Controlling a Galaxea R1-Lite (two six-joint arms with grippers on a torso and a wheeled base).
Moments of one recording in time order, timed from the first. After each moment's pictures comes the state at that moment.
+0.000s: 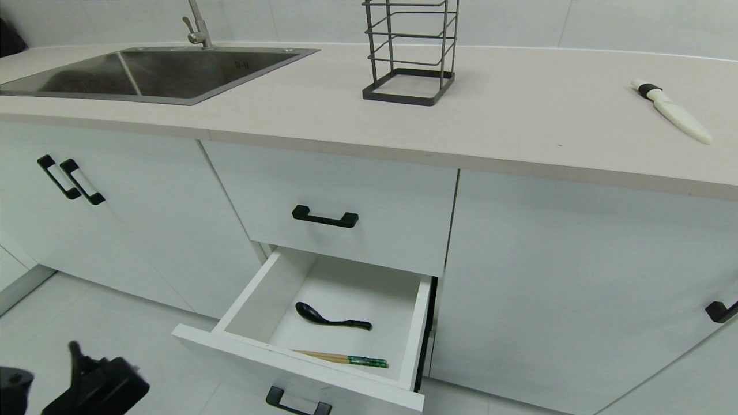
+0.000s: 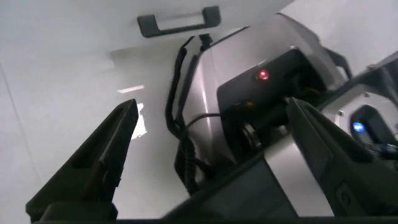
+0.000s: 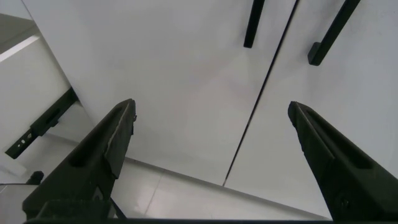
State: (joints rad) left arm -0.21 1.07 -0.25 0.01 -0.34 0.12; right arm 0.00 0.00 0.00 0.00 0.00 -0.08
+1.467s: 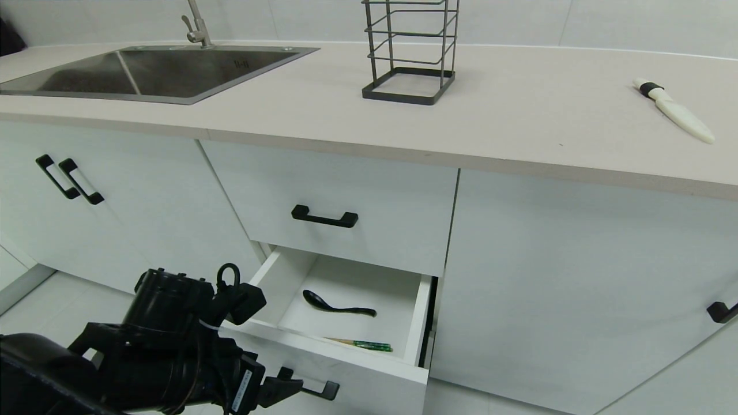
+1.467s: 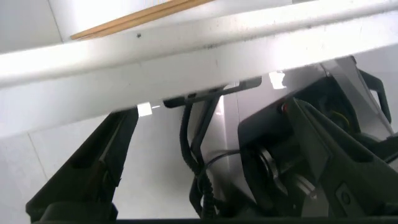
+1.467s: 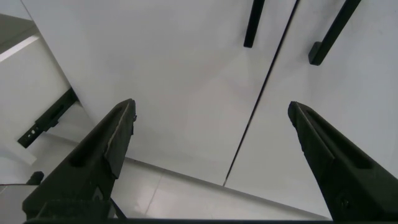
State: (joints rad) left arm -0.31 1.64 -0.49 -0.22 -0.23 0.05; right arm 0.00 0.00 0.00 0.00 0.00 -0.08
